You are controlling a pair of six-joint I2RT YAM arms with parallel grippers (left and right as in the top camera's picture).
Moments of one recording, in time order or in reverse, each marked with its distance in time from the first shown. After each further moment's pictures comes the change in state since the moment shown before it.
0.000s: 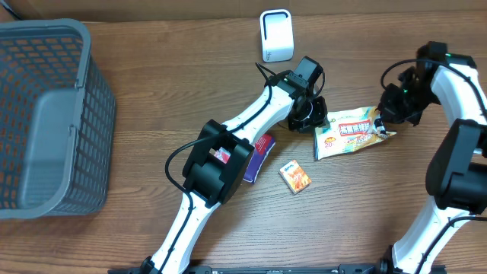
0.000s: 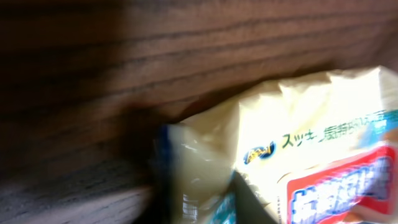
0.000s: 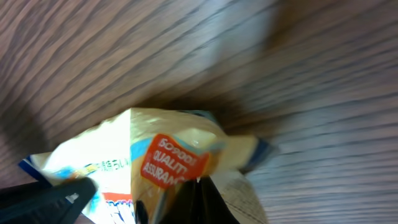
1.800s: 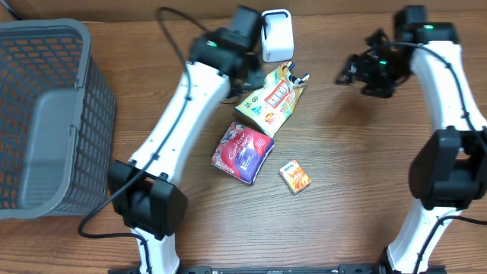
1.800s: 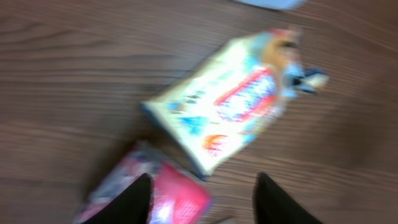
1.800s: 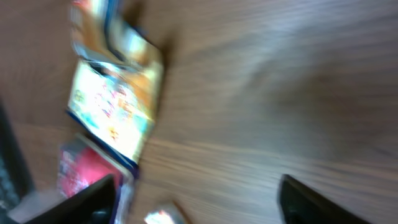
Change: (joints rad) left arm 0.222 -0.470 0.018 -0.452 -0.533 0.113; right arm 0.179 0.001 0.285 -0.090 -0.174 -0.110
